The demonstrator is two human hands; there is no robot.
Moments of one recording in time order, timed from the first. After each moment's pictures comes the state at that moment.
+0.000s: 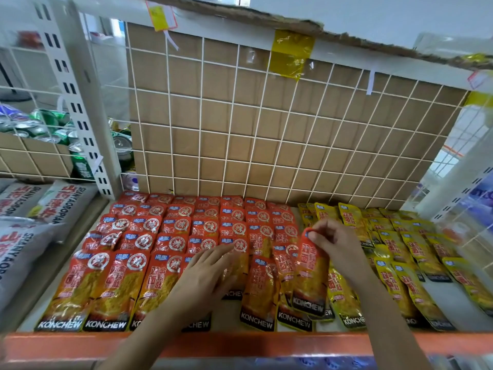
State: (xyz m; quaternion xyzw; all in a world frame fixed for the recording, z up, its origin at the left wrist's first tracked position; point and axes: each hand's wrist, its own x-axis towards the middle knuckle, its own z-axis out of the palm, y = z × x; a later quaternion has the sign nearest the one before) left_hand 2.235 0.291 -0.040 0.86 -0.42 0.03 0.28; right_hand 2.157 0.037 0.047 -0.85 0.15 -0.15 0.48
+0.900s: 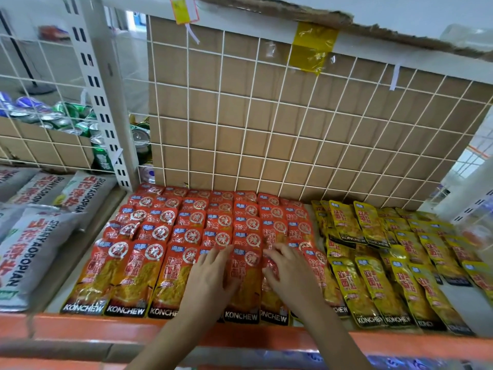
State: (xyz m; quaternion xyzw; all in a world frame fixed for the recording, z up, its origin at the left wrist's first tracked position) left_hand 2.206 0.294 -0.030 0.92 -0.23 0.03 0.31; right_hand 2.168 0.121 -0.016 -0.99 0.06 -0.02 0.13
